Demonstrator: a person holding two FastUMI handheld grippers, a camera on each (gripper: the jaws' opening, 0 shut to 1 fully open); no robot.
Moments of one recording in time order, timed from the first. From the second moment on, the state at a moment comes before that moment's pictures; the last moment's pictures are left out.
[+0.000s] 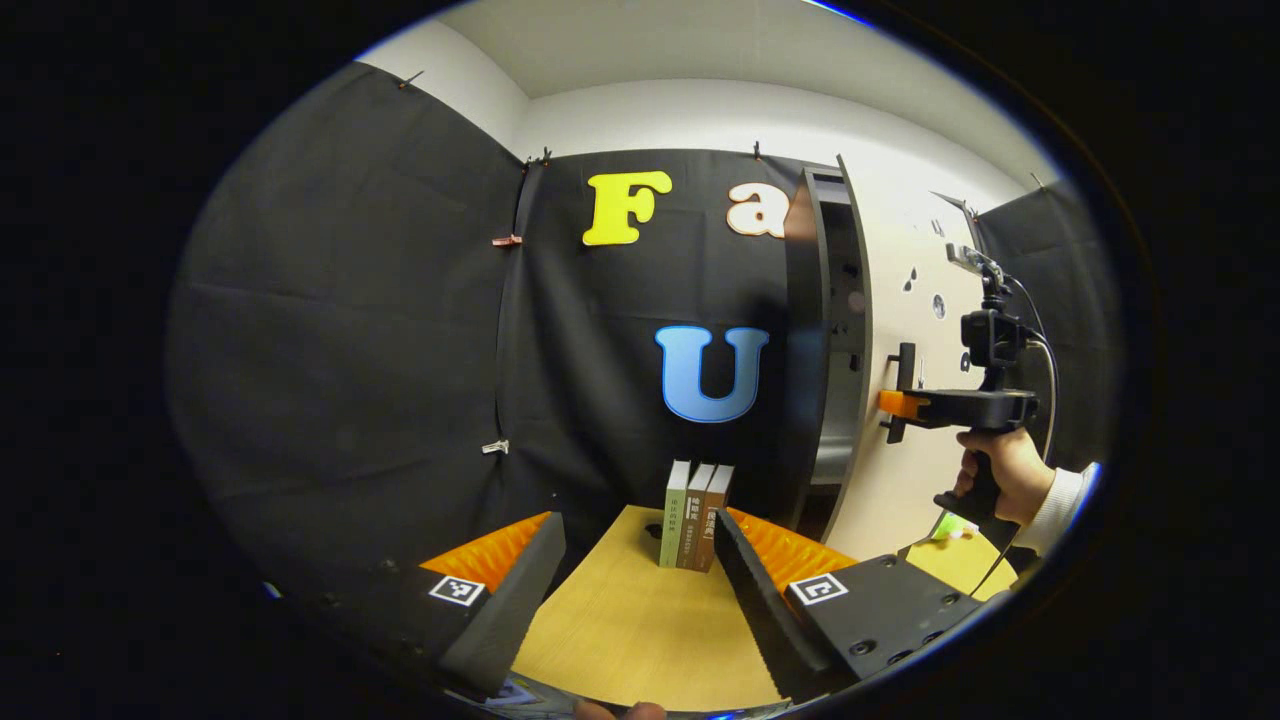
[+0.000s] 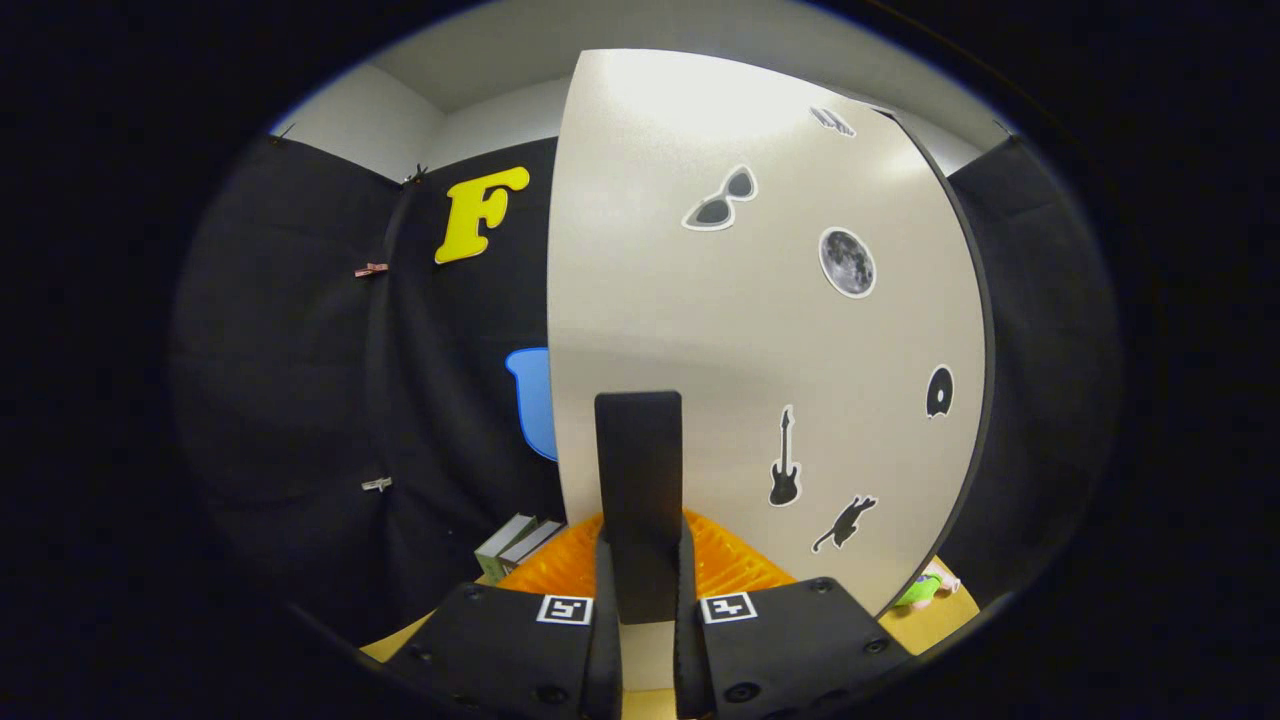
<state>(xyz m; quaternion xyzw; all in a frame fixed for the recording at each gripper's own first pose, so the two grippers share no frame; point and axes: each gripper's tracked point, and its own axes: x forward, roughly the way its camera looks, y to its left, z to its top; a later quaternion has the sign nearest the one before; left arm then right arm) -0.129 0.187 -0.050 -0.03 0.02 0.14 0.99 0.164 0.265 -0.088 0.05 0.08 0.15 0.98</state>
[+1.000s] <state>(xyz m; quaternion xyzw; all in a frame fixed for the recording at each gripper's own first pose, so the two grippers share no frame) -0.110 0.132 -0.034 -0.02 0.01 0.10 0.99 0.090 0.166 -0.072 0.06 0.08 0.14 0.99</state>
